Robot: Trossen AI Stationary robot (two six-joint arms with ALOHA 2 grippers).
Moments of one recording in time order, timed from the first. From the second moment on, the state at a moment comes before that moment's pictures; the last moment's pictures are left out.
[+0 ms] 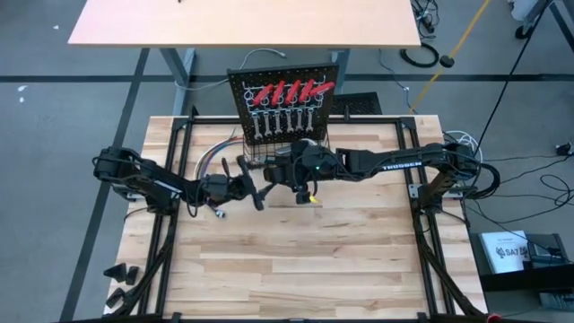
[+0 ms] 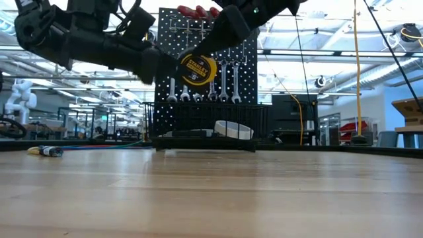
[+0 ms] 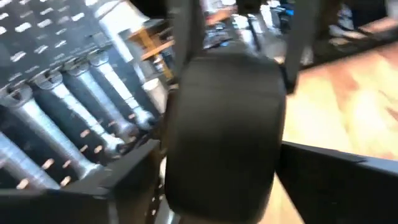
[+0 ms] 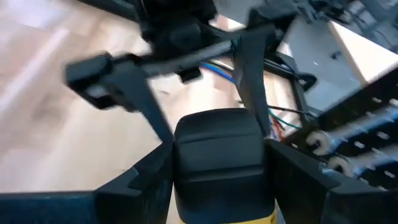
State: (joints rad) left arm -0.05 1.48 0.39 1.06 -0.45 0.47; right arm -0.07 1.67 1.27 -0.10 0.10 -0.37
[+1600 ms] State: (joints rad) left arm -0.14 0.21 0.34 0.18 -0.76 0.50; right arm -0.23 2.12 1.99 -0.77 -0.23 -0.26
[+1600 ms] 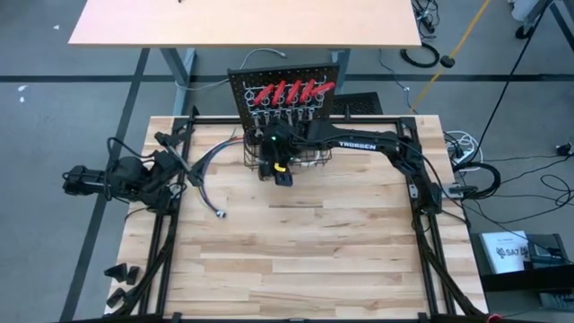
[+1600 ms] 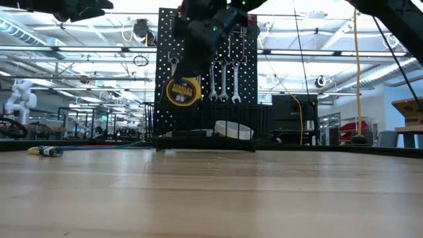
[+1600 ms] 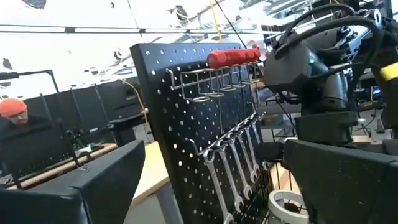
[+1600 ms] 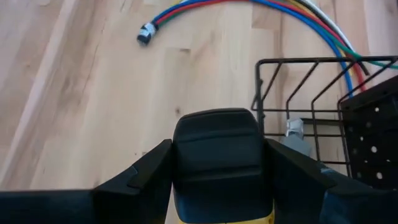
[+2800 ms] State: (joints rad) left arm 0.18 0.24 0.33 0.01 -0.49 0.29; right arm -0.24 2.15 1.99 -0.76 -0.13 -0.25
